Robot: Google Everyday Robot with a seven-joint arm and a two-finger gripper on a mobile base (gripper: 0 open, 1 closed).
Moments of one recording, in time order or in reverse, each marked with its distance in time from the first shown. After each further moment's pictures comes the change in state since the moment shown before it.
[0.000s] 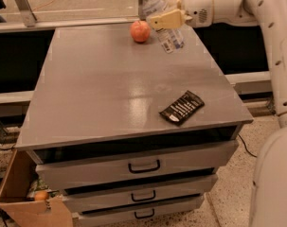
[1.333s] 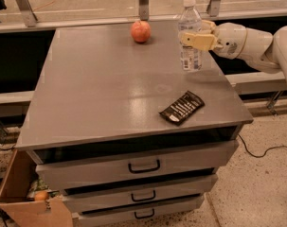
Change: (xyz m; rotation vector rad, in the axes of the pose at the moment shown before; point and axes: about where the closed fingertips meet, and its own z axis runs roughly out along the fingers) arm 0.052 0.007 -0.083 0.087 -0.306 0.093
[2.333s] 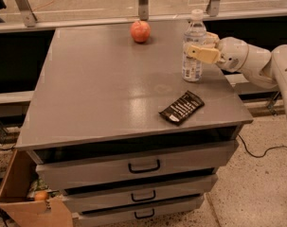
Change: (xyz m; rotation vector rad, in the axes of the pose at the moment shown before) arm 0.027 0.005 -0.023 -0.027 -0.098 -0.028
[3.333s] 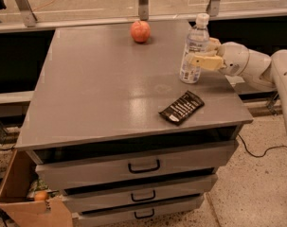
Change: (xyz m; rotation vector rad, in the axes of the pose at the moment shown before) arm 0.007 0.007 -0.008 -0.039 -0.031 -0.047
